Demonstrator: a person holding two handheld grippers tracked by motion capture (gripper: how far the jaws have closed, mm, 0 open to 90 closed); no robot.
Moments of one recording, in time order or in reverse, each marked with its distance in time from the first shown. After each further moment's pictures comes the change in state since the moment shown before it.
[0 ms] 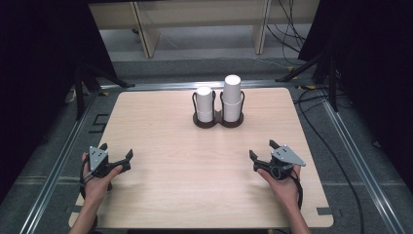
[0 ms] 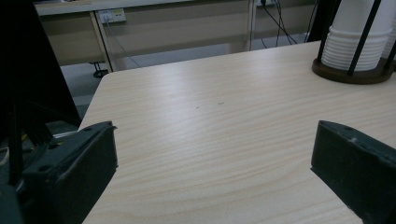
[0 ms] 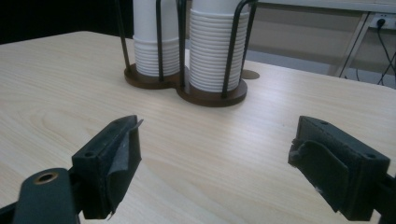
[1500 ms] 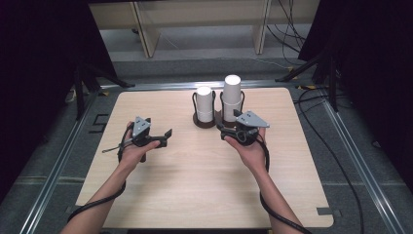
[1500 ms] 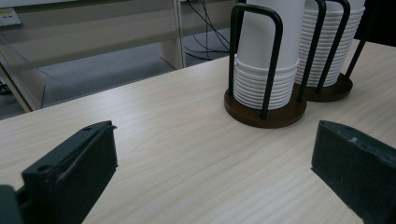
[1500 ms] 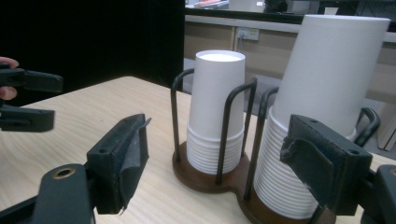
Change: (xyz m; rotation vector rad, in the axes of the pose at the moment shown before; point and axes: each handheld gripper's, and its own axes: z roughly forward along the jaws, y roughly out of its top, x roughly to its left) left arm -0.080 0.056 0.110 0.051 -0.293 0.031; right arm 0.047 0.089 0.094 -0.081 0.161 -0.052
